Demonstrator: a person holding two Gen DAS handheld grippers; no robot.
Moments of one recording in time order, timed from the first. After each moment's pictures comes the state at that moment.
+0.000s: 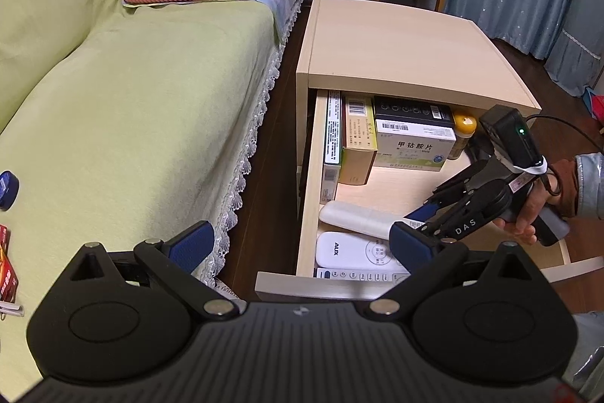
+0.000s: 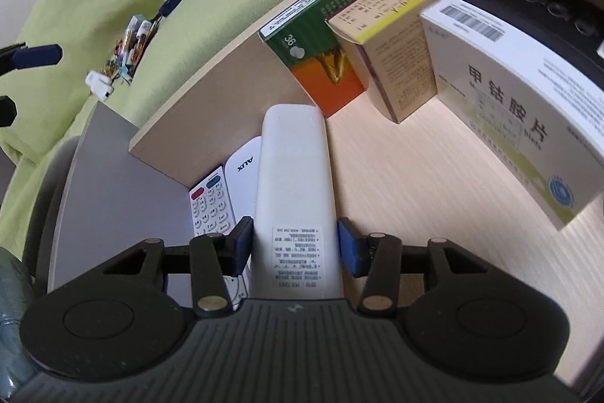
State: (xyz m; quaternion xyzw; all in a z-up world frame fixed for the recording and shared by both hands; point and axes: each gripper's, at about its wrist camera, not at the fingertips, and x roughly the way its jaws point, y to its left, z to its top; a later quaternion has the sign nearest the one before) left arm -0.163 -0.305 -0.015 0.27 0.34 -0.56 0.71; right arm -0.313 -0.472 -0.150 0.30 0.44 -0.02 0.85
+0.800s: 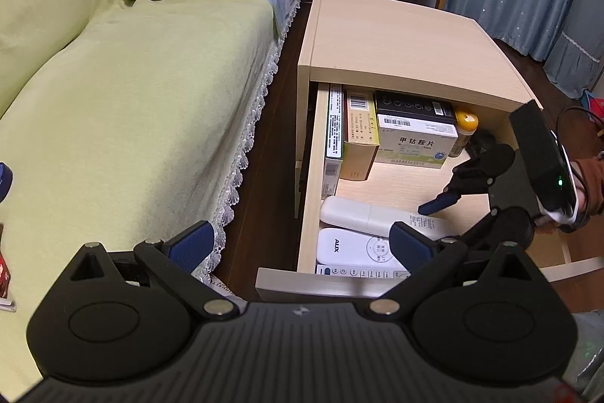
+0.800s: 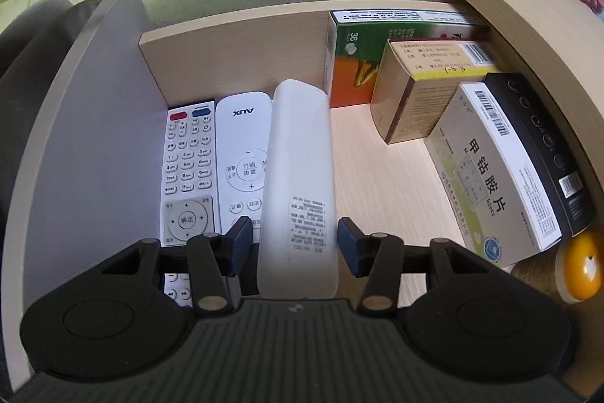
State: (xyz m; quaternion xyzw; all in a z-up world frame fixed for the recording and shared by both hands) left arm -0.158 -0.305 -0.024 0.26 0.35 -0.56 0.70; right arm -0.310 -0.415 -0.123 0.03 0.51 -0.05 0.86
